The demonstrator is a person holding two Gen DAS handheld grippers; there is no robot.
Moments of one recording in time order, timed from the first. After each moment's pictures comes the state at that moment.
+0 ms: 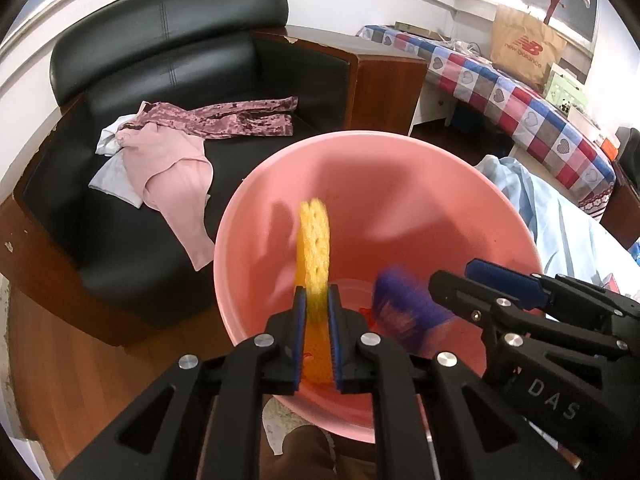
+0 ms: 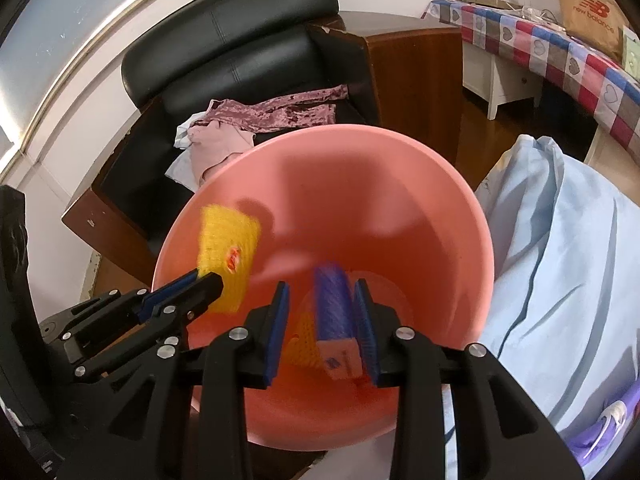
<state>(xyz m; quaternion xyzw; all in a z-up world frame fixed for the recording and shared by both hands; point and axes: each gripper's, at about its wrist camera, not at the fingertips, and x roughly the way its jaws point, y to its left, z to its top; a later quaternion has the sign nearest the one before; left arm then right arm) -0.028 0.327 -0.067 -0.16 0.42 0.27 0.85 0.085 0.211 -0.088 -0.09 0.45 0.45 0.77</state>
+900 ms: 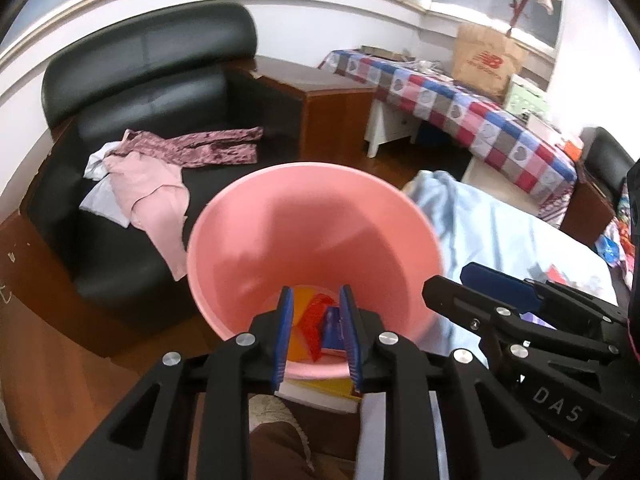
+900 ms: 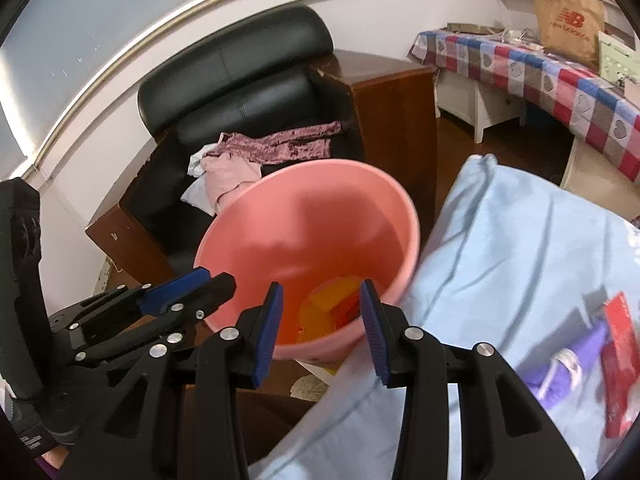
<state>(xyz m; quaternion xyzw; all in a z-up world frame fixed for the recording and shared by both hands) -0.053 0.261 -0.015 -0.14 0.38 0.23 0.88 0.059 0.126 -0.040 -0.06 0.40 0.45 0.79</state>
